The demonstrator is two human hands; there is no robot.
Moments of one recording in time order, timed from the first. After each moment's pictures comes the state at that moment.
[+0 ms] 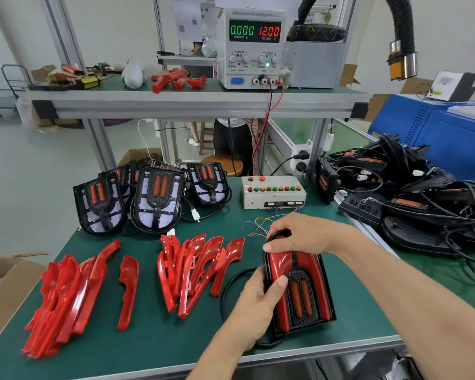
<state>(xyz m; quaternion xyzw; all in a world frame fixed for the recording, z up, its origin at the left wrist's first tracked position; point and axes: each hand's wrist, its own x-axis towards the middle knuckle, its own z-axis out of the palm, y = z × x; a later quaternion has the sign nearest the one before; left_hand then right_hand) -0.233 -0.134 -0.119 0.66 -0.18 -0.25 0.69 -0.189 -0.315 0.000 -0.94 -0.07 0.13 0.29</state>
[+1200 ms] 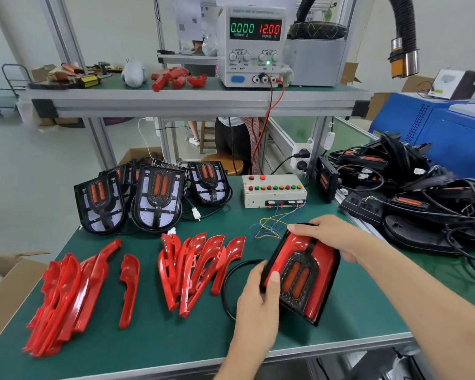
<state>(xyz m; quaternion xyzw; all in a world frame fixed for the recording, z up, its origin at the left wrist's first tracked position) -0.256 -0.136 -0.111 0.76 -0.09 -0.10 0.64 -0.204 -0.350 -0.022 -0.82 0.21 0.09 0.53</state>
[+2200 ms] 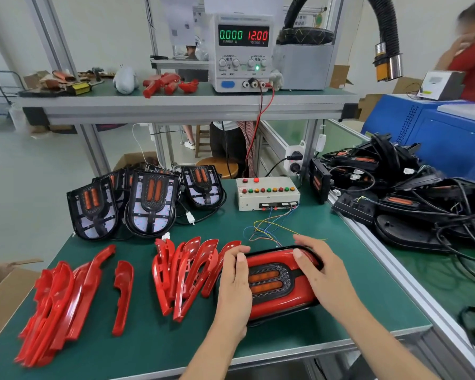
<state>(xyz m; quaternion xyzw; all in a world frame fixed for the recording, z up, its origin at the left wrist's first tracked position) -0.227 -0.136 -0.099 0.62 -0.04 -0.09 0.78 -0.275 -0.306 -0.077 -0.81 0.12 -0.21 0.53</state>
